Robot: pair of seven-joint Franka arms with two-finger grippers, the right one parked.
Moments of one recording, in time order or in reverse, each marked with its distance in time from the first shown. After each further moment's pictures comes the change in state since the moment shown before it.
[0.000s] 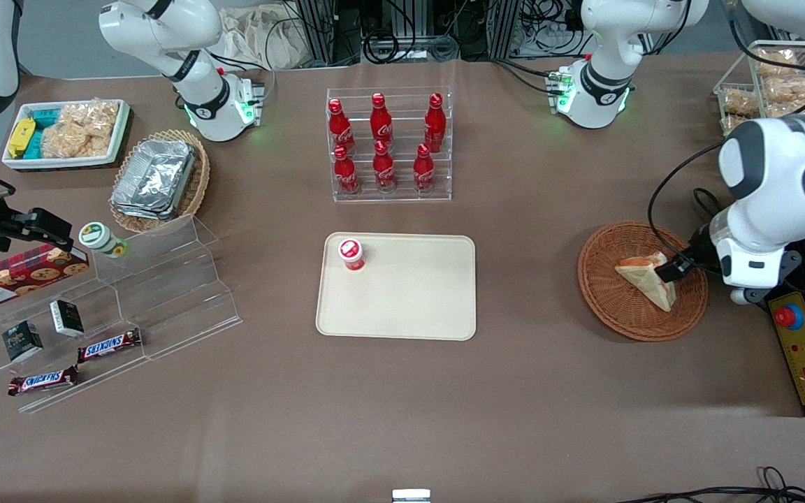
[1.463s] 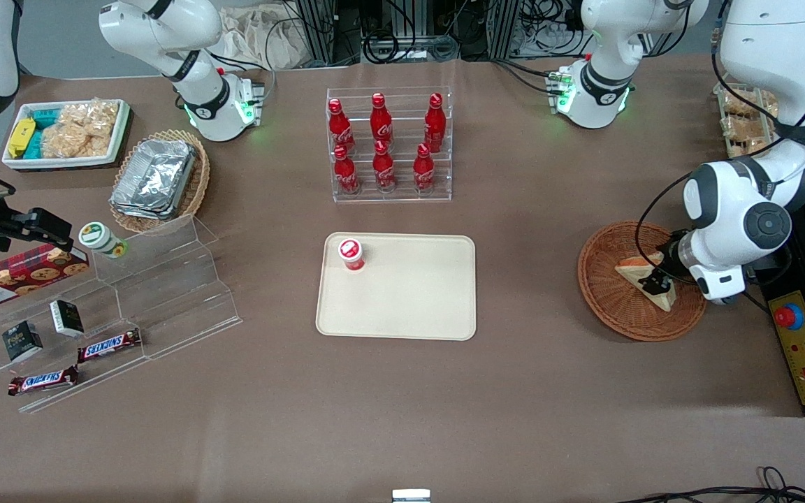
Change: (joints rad) arm -0.004 0.160 0.055 -0.106 0.000 0.189 -0.221
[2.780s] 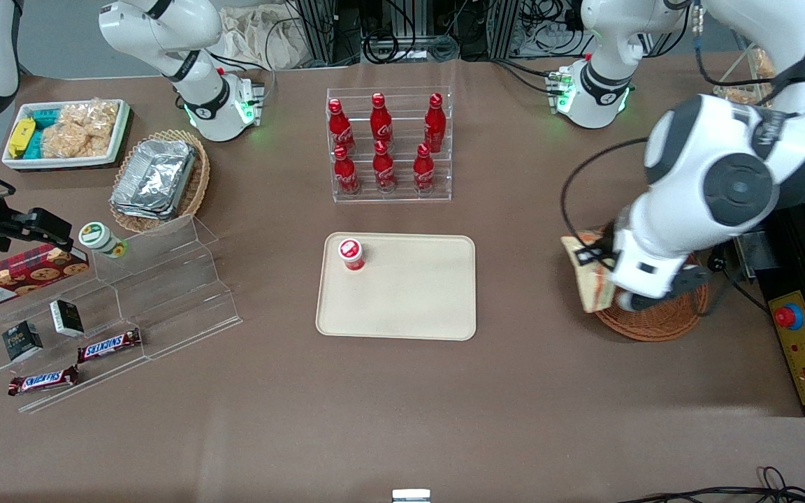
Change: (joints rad) arm -0.018 0.041 -0.477 0.699 -0.002 -0.689 0.288
